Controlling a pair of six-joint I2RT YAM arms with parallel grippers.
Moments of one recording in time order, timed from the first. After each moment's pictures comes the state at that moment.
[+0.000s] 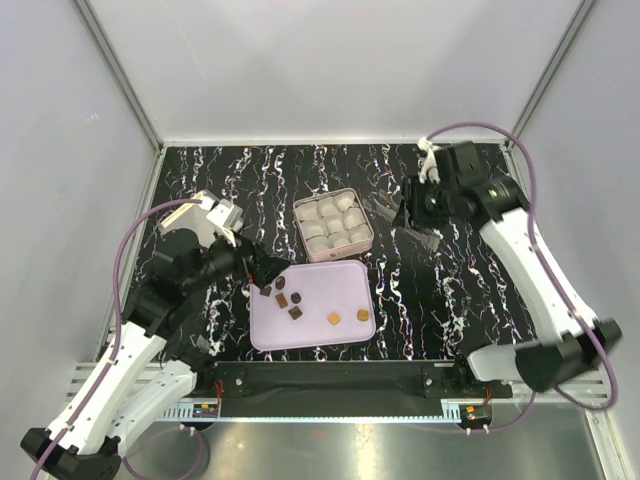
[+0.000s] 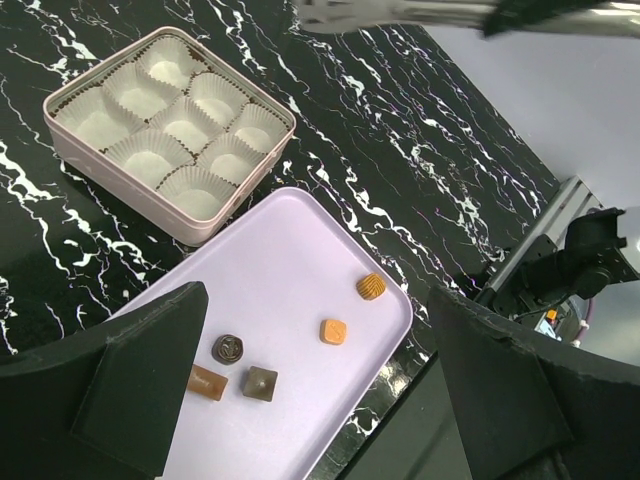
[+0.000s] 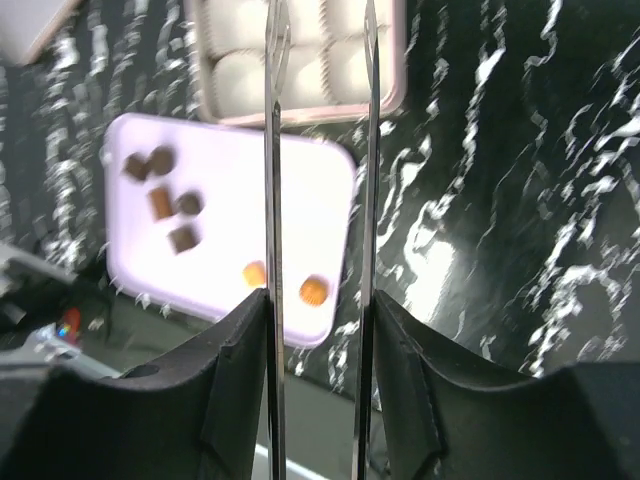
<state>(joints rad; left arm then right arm) -0.45 0.66 0.77 -0.37 0.42 -0.31 0.37 1.37 1.54 -1.03 -0.18 0.29</state>
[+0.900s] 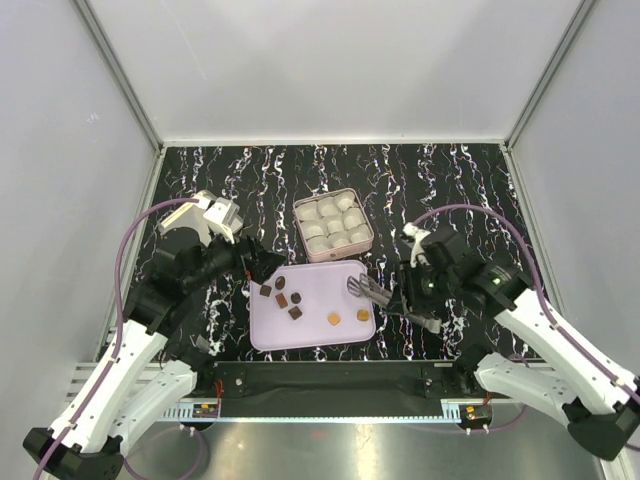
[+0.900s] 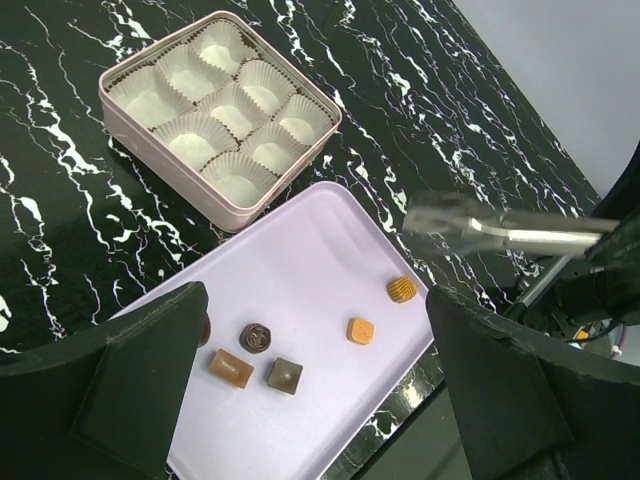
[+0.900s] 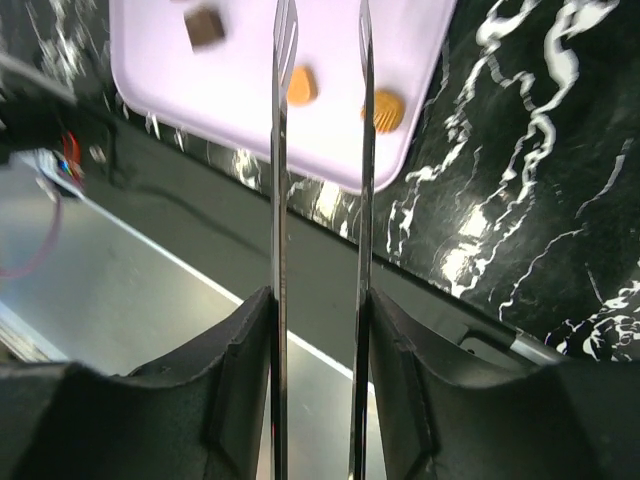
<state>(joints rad) -0.42 0.68 0.77 -0.40 0.35 -0.31 0.65 0.87 0.98 -1.01 -0.25 0.50</state>
